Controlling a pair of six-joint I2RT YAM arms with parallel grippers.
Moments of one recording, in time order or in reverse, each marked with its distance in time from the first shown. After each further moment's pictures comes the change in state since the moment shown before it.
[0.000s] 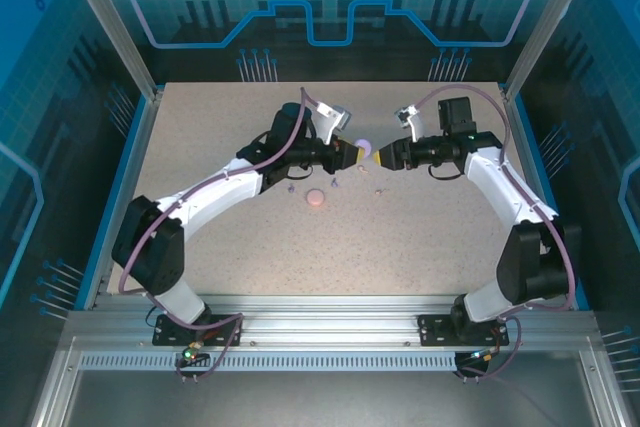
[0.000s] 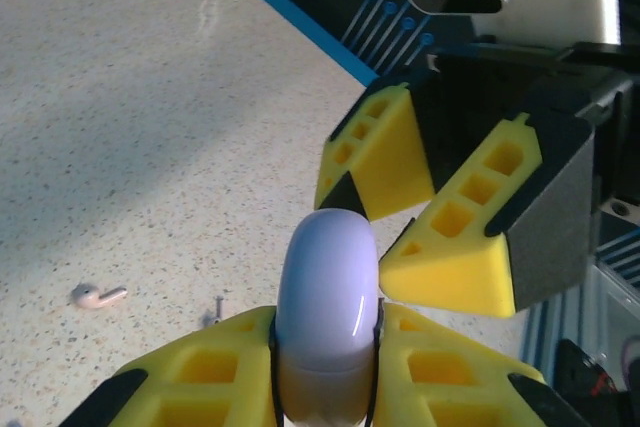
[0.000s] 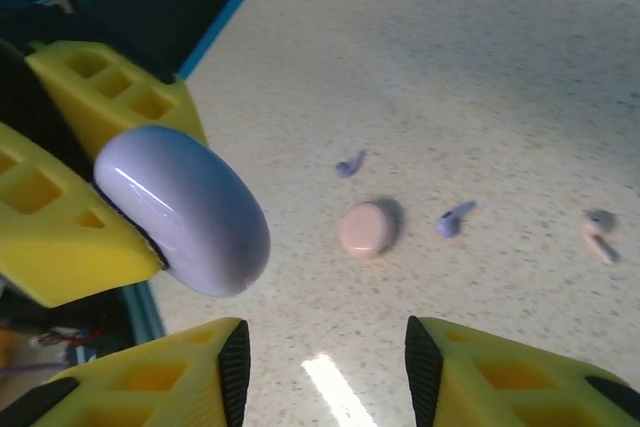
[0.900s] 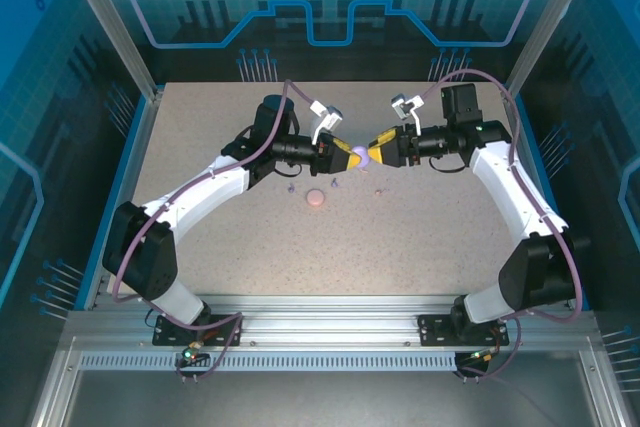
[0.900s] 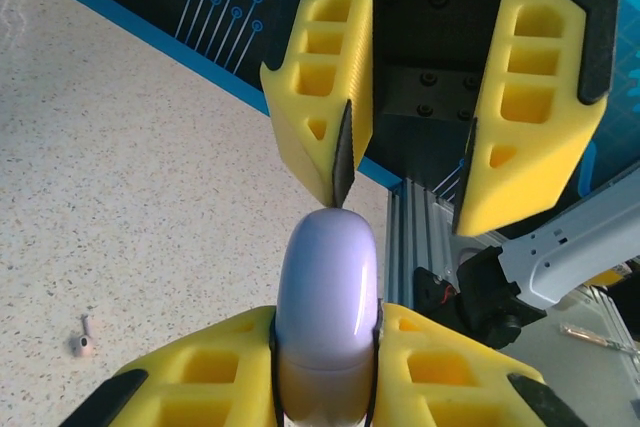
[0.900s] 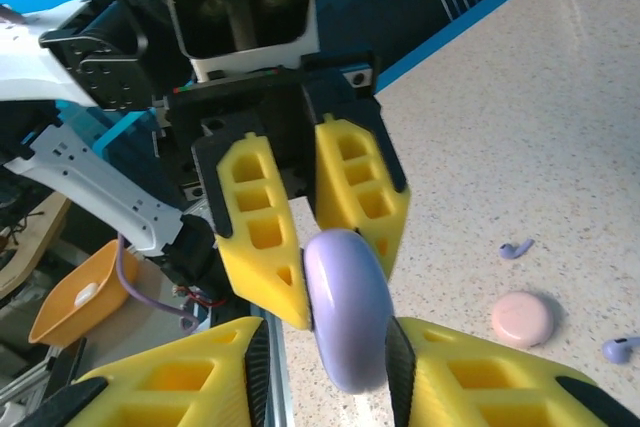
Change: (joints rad) left arm 0.070 -0.037 -0.003 0.005 0.404 0.037; right arm 0.031 -0.026 0.146 -0.146 -0.324 -0.182
